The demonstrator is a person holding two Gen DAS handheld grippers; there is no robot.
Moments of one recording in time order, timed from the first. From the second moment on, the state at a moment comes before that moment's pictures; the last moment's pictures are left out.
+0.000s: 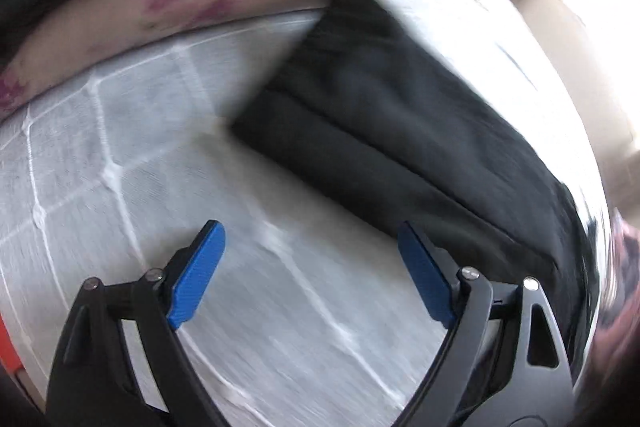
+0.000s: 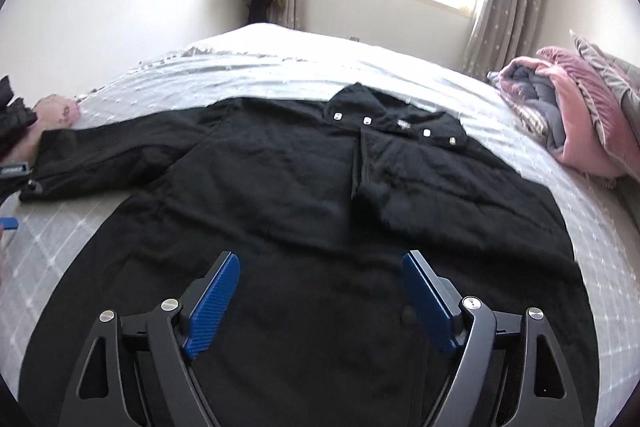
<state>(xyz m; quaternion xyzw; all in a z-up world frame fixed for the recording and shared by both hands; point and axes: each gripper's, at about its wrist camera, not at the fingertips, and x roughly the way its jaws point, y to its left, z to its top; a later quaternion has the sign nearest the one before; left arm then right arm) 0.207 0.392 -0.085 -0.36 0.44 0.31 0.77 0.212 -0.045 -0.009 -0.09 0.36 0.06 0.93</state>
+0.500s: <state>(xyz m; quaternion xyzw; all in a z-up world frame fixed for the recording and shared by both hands) 0.282 0.398 -0.087 -0.26 0.43 0.34 0.80 0.154 -0.196 -0.004 0.07 0.42 -0.02 0.90</state>
